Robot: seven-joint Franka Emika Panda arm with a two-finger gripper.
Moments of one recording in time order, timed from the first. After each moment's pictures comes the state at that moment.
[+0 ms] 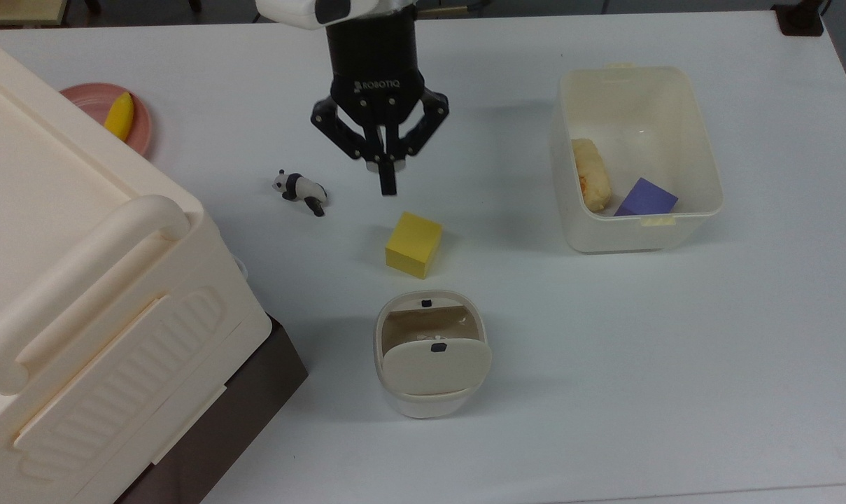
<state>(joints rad) 0.09 0.20 -0.01 -1.58 0.05 2.32 0.03</state>
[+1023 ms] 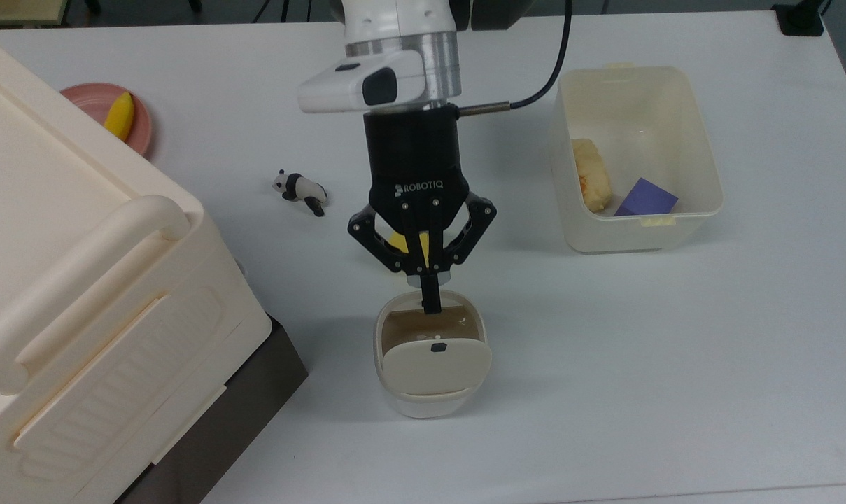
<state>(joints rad) 0.09 0.47 0.04 -1.35 0.05 2.68 -0.01</state>
